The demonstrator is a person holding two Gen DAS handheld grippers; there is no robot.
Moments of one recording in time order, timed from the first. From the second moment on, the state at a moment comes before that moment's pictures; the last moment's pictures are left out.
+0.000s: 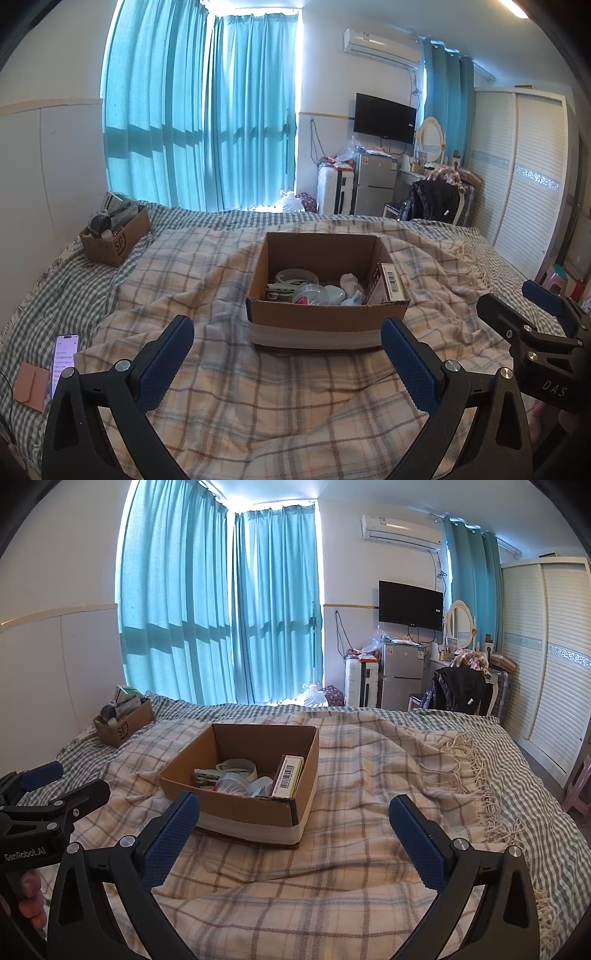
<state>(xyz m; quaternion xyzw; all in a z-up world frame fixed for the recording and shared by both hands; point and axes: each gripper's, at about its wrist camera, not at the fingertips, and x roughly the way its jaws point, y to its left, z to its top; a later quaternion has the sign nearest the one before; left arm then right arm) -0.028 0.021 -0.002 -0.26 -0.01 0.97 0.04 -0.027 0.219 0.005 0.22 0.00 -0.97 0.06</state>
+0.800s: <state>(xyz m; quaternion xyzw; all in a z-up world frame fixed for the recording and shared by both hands) -0.028 0.022 -0.002 -0.26 -0.01 0.97 0.04 -0.027 0.216 0.005 0.22 0.00 -0.97 0.06</state>
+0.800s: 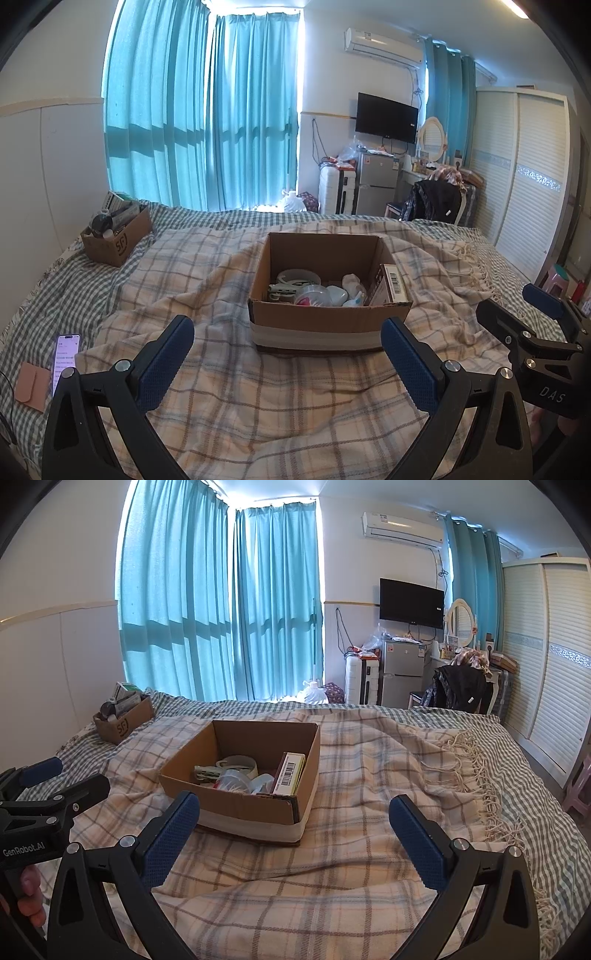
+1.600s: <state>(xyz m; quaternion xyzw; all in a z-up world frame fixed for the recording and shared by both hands) -0.029 0.021 -0.006 -0.26 0.00 0.96 0.02 -0.030 0.214 0.001 0.23 0.01 -0.97 0.06</state>
